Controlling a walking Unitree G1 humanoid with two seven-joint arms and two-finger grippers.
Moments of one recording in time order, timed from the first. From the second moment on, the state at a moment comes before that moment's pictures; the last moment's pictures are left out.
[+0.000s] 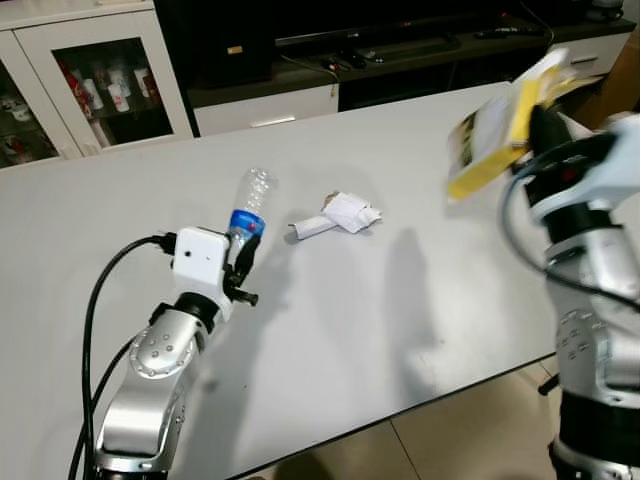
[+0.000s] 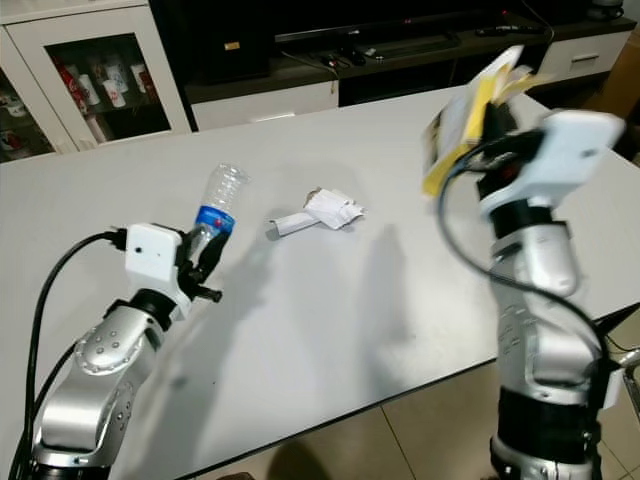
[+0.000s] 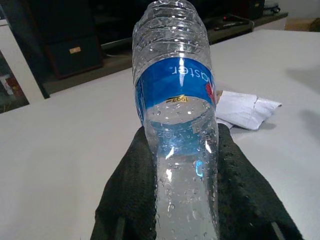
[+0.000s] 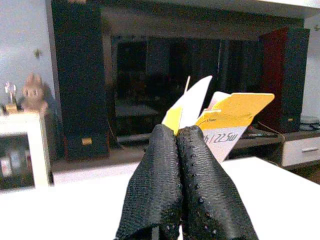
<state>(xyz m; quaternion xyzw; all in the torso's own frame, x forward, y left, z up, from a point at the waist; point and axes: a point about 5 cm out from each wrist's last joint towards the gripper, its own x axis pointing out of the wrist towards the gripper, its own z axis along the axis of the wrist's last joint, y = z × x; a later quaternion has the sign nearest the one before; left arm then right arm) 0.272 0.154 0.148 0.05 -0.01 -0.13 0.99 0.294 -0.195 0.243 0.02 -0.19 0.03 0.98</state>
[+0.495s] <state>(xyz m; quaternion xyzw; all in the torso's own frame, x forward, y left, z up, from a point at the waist) 0.281 0.130 0.161 0.02 -0.04 -0.15 0.99 0.283 -0.169 0.225 -0.05 -0.16 0.04 0.99</state>
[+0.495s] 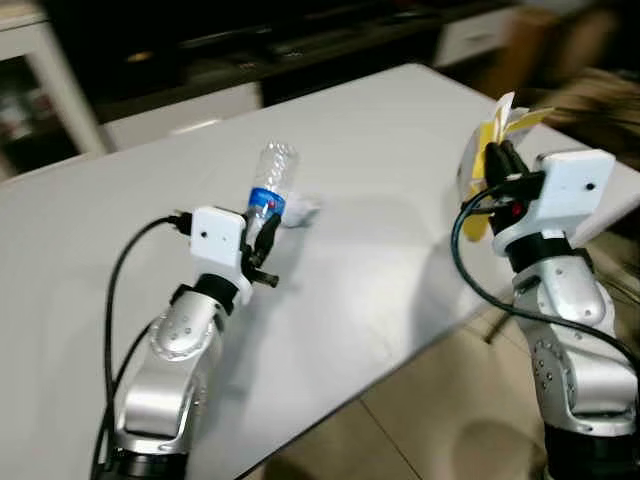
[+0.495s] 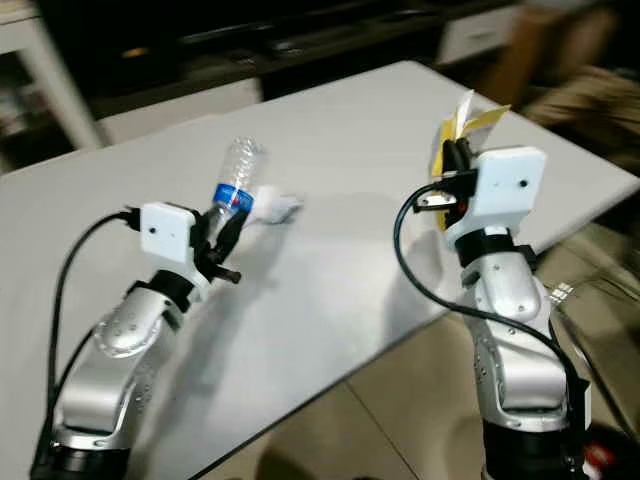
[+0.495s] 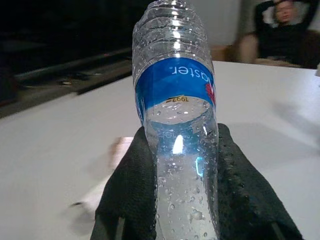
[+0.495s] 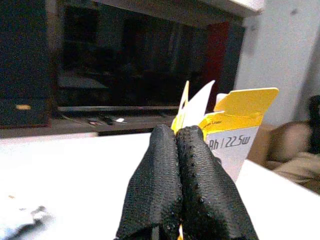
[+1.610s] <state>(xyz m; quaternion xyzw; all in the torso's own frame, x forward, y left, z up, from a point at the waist) 0.265 0.149 0.135 0.03 -0.01 -0.10 0.99 0.275 -0.166 0.198 -0.08 -0.09 0.05 0.99</state>
